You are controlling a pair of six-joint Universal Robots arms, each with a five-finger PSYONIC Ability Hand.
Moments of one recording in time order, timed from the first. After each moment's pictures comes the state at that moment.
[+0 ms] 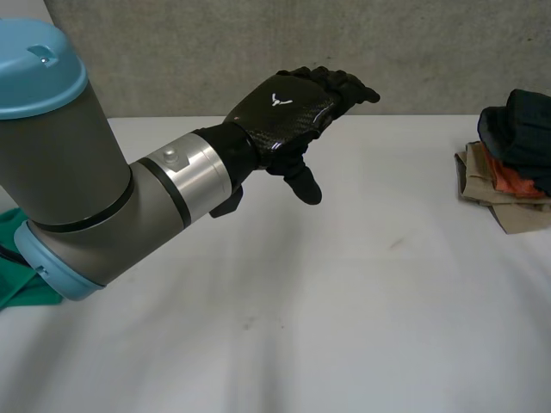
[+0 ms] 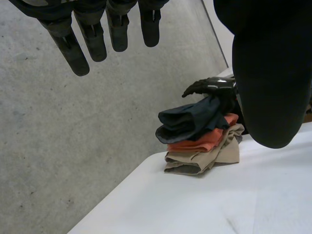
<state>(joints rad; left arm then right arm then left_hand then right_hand) 4.10 -1.93 -1.18 3.15 -1.09 3.25 1.12 -0.67 1.09 -0.79 0.82 3.17 0.20 0.21 0.20 0.21 0.05 0.23 0.22 0.22 0.22 0.11</state>
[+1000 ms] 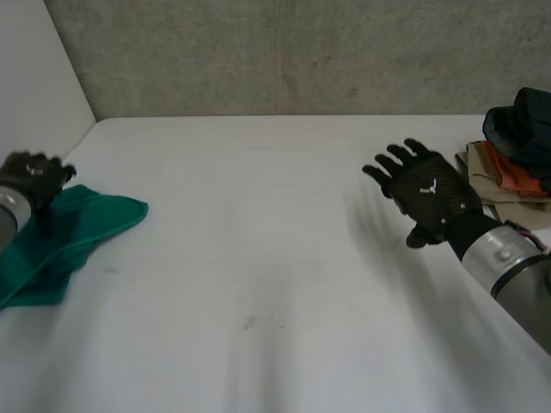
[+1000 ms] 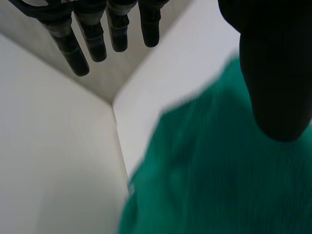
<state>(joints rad) 4.80 -2.07 -1.41 3.18 -1.42 3.87 1.74 -1.36 1.88 -0.46 1.03 2.51 0.20 0.21 0.20 0.20 0.05 0.23 0.22 0.22 0.21 0.05</state>
